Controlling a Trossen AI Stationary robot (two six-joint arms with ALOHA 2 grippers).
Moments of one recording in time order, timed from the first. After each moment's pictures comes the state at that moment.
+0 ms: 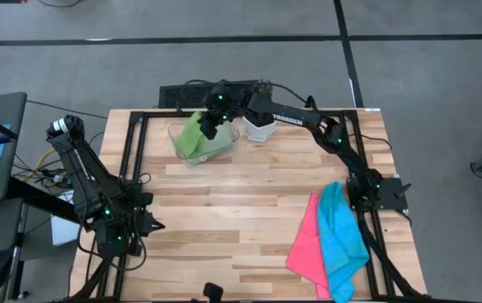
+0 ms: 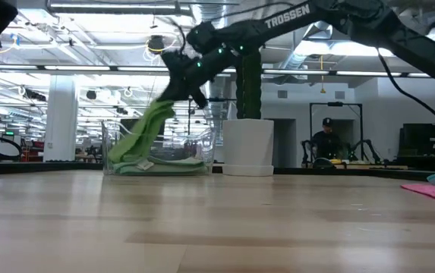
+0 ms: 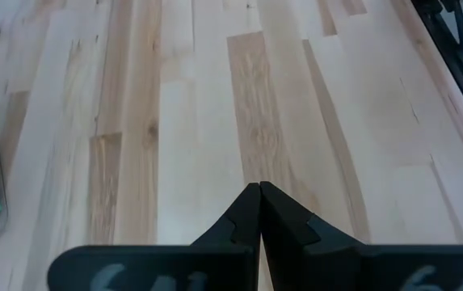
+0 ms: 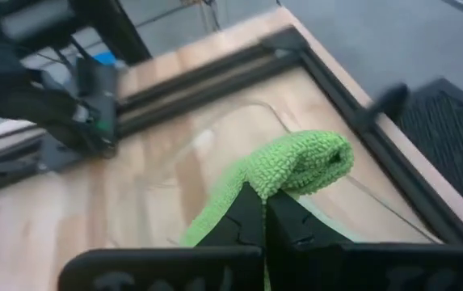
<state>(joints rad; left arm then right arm) -1.07 1.00 0.73 -0.85 -0.66 -0.80 -0.40 2.37 2.20 -0.44 -0.28 0.08</state>
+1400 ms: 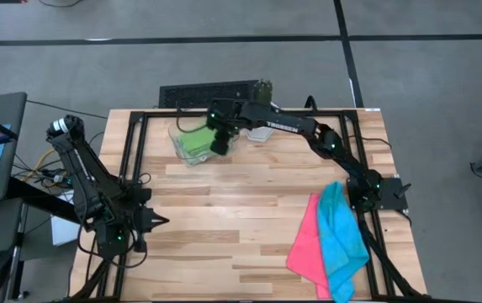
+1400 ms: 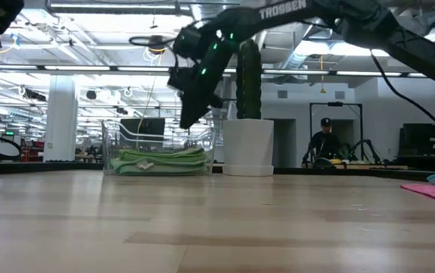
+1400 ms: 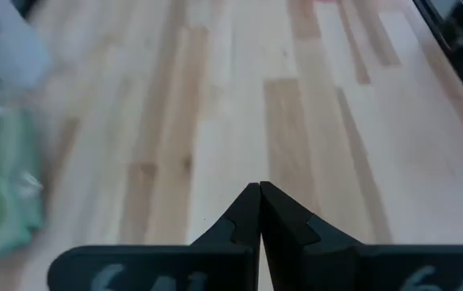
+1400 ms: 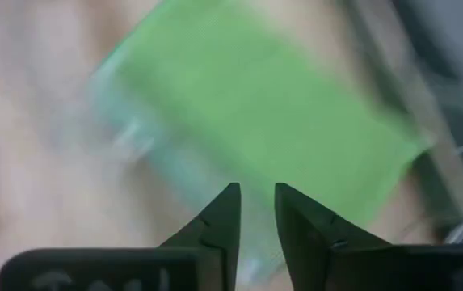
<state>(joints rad) -1.07 1.00 0.73 -0.84 -0.83 -0.83 -0.31 2.42 2.35 -0.97 0.01 -0.08</state>
